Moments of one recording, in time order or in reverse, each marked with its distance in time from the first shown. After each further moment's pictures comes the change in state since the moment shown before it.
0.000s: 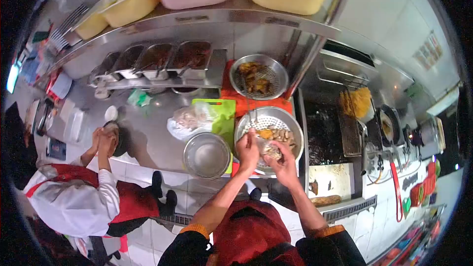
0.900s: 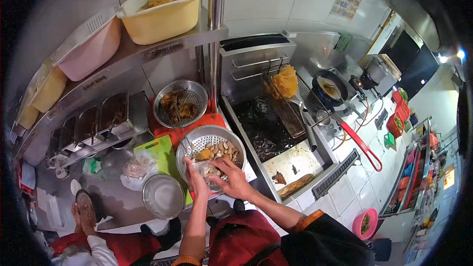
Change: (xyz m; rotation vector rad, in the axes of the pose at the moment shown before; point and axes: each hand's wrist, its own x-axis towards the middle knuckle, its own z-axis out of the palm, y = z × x) left_hand -0.018 0.031 0.013 -0.141 -0.063 -0.065; right_hand -0.011 -0.018 -0.016 -0.188 0.077 -0.003
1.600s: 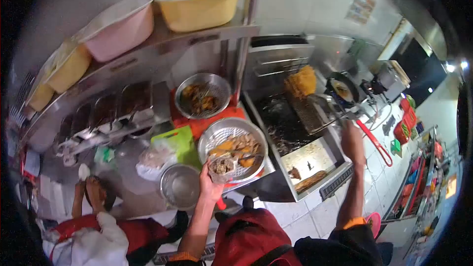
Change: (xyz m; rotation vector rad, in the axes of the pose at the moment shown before) left_hand 0.007 -0.001 -0.076 -0.612 -0.424 -0.742; right_hand -0.042 -0.041 -0.231 -1.145 0.407 0.298
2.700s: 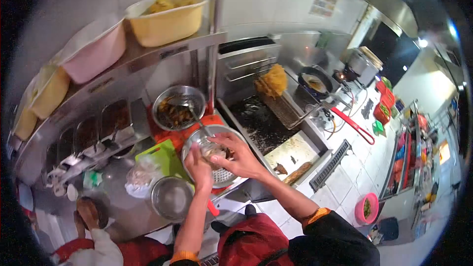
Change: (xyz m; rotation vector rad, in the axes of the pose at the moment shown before) left_hand 0.022 0.007 0.086 0.647 0.195 0.643; right_hand -0.043 -0.225 0.063 1.048 -0.113 -0.387
